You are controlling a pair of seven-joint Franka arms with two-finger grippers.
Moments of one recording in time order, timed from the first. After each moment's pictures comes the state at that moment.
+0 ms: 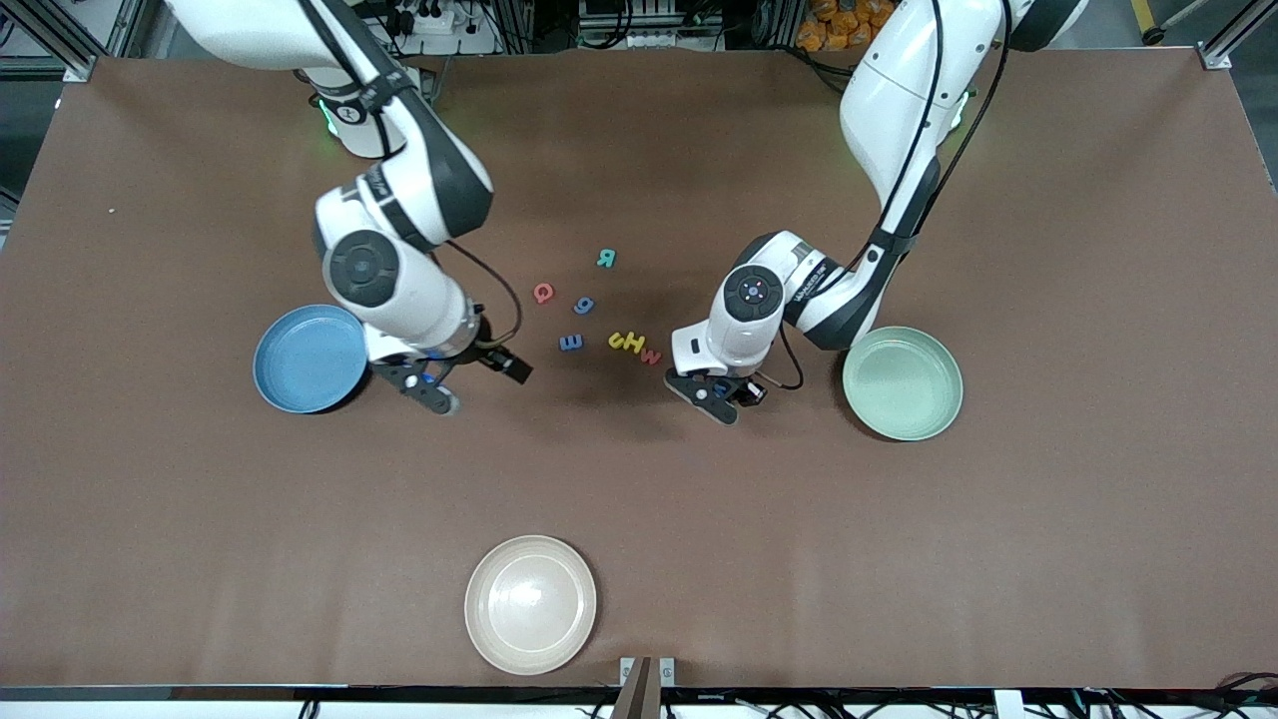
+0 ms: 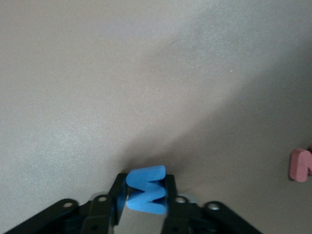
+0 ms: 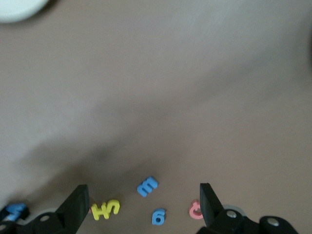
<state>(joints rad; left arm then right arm) -0.55 0.71 -0.10 -1.74 0.12 2.50 -0.07 0.29 0.40 0.24 -1.80 0.06 2.14 1.05</state>
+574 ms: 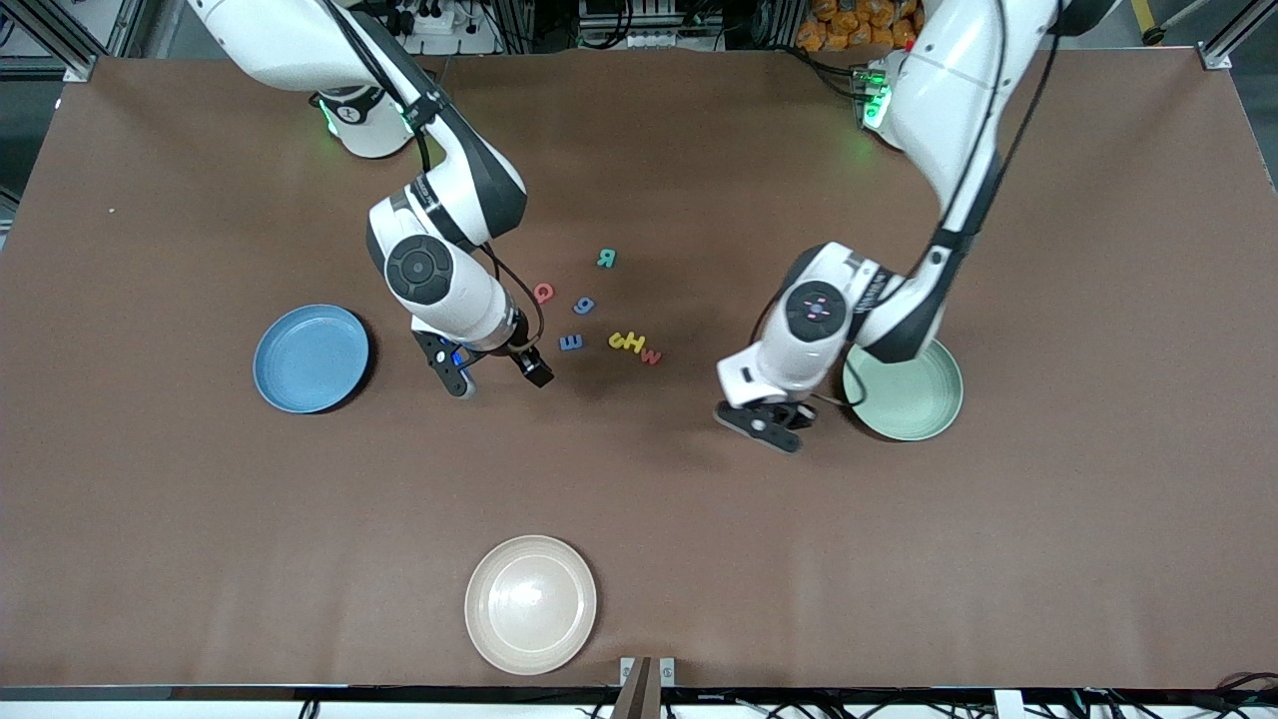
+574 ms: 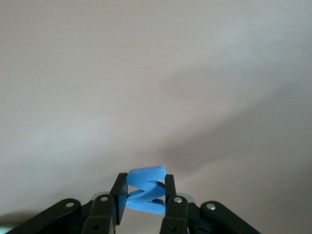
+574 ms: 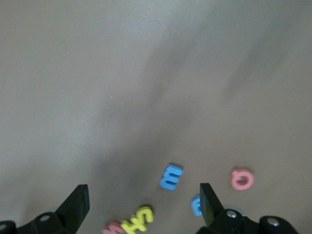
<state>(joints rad) -0.38 0.59 -0.09 -1.74 0.12 2.38 -0.11 0.30 0.46 0.27 -1.85 0.07 2.28 1.57</state>
